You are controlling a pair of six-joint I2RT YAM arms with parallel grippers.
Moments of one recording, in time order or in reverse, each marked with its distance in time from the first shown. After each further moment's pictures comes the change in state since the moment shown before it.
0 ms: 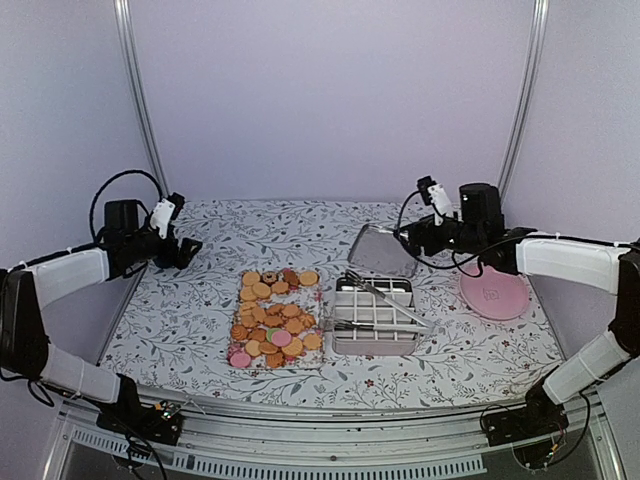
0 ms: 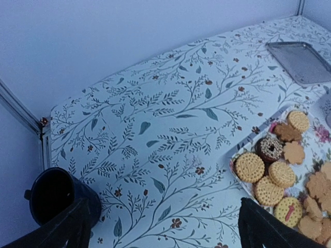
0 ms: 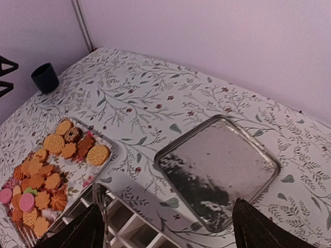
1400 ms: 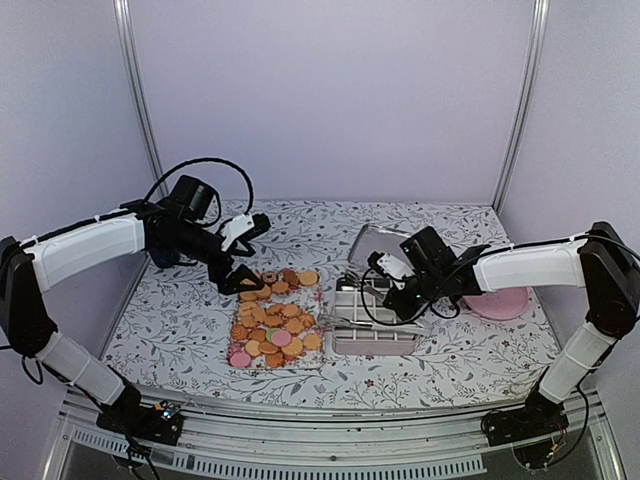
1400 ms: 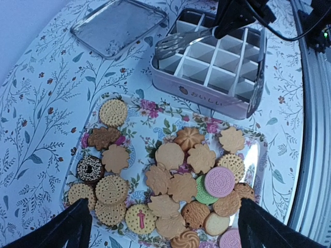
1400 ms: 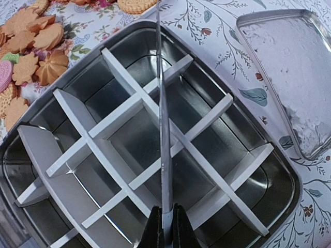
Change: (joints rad) left arm -0.482 0.146 0.383 -0.679 0.163 0.224; right arm 0.296 0.206 0.025 -0.388 0.098 -0.145
